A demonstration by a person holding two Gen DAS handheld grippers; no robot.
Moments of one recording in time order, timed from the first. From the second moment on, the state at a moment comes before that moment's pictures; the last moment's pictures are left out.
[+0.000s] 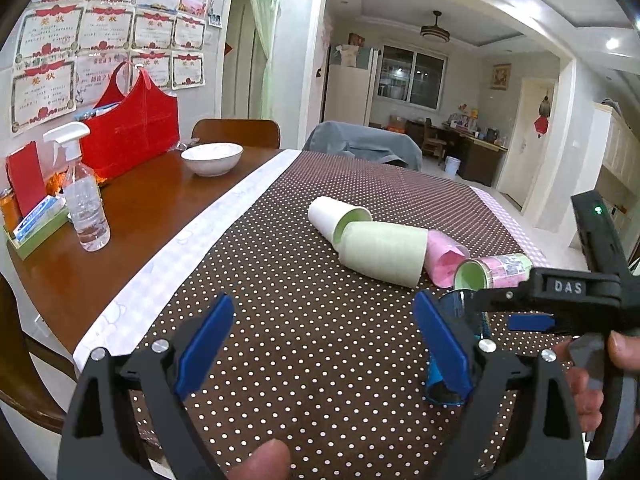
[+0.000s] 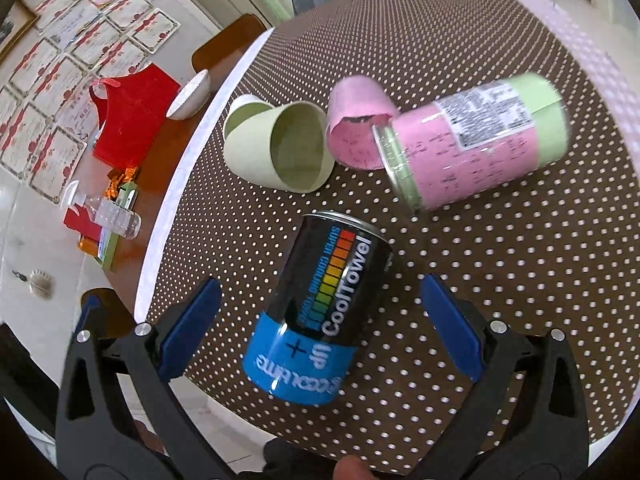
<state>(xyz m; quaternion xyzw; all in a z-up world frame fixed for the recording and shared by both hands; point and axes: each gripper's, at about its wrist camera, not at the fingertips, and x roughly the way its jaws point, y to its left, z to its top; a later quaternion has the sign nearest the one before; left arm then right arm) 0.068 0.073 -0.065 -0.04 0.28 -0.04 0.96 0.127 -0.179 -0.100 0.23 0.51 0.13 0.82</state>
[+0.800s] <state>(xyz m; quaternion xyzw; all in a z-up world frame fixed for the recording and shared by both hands) 0.080 0.087 -0.075 -0.06 0.29 -0.03 0.95 0.166 -0.156 -0.129 0.20 0.57 0.13 0.79</state>
